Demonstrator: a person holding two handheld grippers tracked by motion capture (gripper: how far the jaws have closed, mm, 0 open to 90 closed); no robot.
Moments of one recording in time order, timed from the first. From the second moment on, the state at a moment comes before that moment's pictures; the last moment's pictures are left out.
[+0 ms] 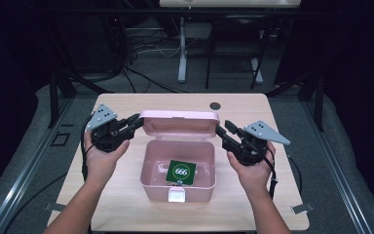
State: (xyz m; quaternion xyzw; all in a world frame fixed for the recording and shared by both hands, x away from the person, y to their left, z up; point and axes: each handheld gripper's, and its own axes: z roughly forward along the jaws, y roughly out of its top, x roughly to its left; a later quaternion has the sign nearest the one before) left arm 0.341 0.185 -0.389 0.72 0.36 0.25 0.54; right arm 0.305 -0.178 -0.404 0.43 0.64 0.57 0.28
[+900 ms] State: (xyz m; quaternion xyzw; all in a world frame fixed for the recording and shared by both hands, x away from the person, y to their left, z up) left arm 0.328 0.190 -0.393 0.72 0.35 0.23 0.55; right arm 0.314 -0.193 -0.410 0.45 0.63 0.57 0.28
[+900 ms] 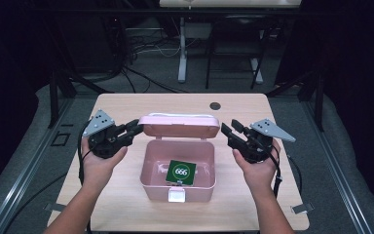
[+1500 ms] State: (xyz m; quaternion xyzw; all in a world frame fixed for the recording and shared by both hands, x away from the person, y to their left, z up) left arm 0.316 0.194 -0.399 0.73 0.35 0.22 0.54; right arm 0.316 -0.194 -0.410 0.46 0.63 0.57 0.27
